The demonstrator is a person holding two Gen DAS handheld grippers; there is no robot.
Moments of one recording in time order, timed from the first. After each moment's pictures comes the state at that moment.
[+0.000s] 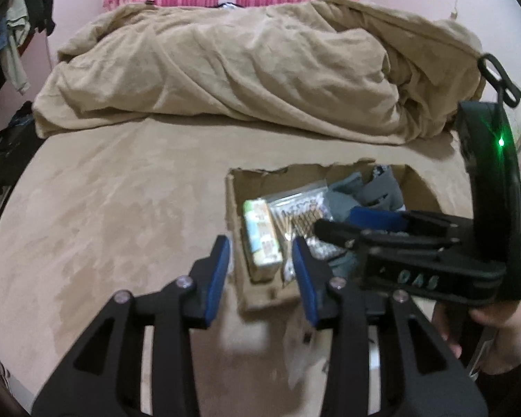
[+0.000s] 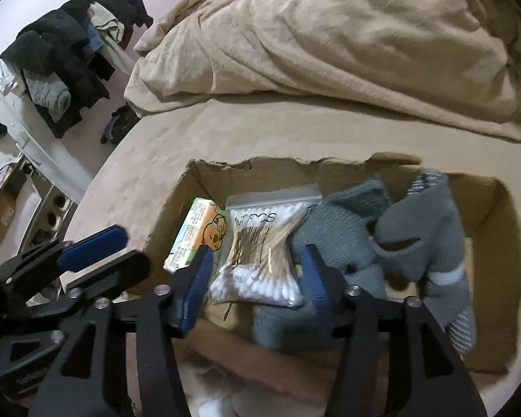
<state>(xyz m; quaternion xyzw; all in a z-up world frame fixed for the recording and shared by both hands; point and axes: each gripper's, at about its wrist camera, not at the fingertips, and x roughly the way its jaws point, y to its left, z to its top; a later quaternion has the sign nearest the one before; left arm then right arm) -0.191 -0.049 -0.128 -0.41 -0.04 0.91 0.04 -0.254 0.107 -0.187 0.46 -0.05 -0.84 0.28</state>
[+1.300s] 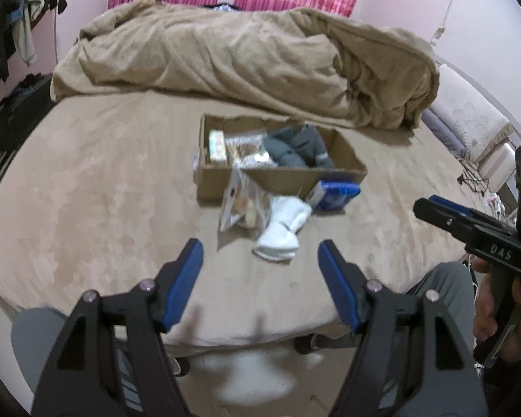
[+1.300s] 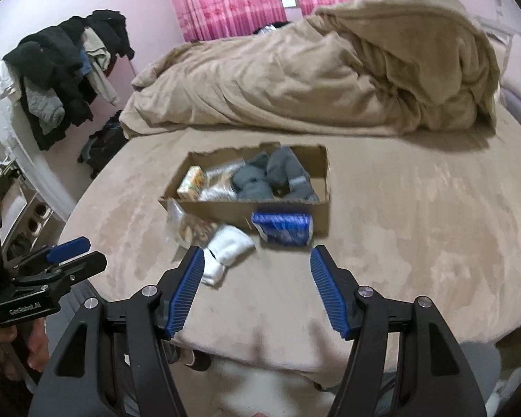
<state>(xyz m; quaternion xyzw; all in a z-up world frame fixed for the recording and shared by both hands) -0.042 -0.016 -0.104 -0.42 -0.09 0.90 0.07 -0.075 0.225 -0.106 0.40 -0.03 -0.90 0.19</state>
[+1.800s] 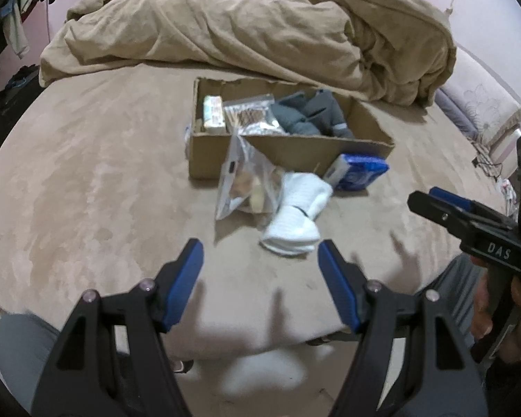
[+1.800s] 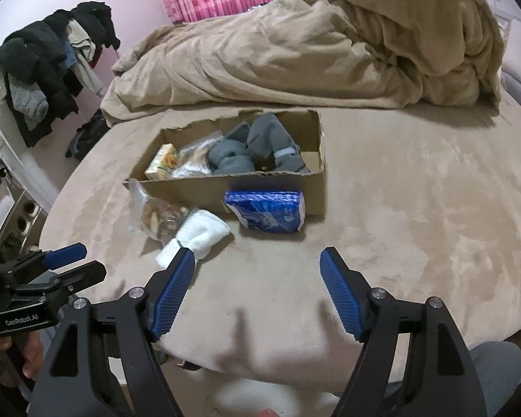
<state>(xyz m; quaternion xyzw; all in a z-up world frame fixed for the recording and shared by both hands) -0.080 -0.005 -0.154 -0.46 -0.07 0.88 0.06 -0.108 0.223 -0.162 0.42 -0.04 -0.89 0.18</state>
